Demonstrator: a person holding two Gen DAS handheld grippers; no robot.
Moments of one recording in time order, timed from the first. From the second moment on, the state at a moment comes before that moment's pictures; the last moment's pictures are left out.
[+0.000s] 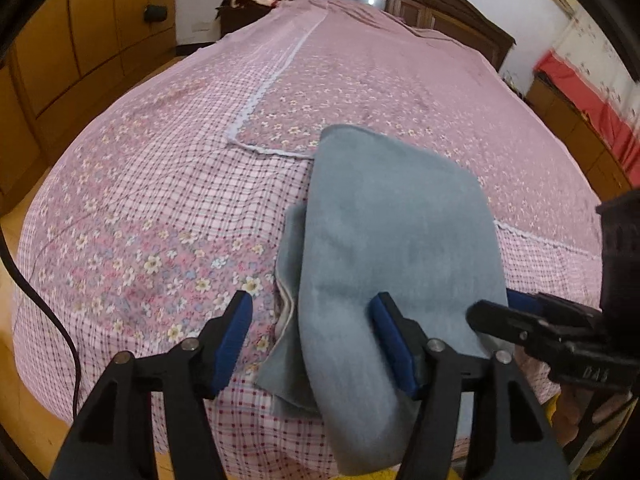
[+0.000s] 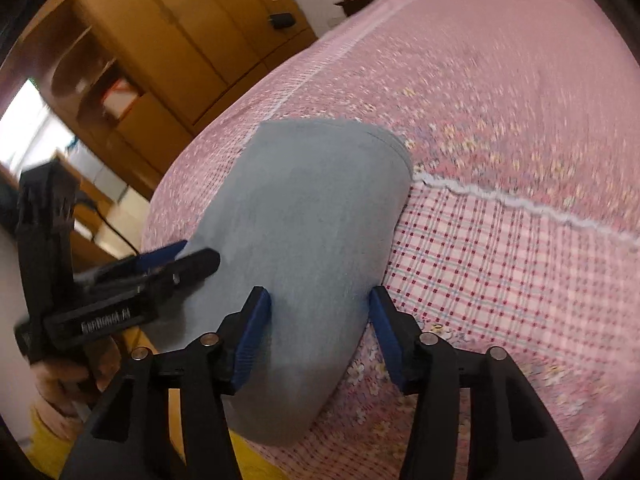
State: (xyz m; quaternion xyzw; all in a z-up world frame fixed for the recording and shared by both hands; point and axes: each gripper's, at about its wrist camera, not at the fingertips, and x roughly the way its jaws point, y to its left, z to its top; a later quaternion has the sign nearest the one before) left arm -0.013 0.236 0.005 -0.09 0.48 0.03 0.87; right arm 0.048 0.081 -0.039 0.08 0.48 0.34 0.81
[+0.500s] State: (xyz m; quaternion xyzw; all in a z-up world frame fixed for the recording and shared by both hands) left arm -0.024 0.236 0.013 -0.09 0.48 0.03 0.87; right arm 0.048 0.072 -0.040 0.11 0.49 0.34 0.79
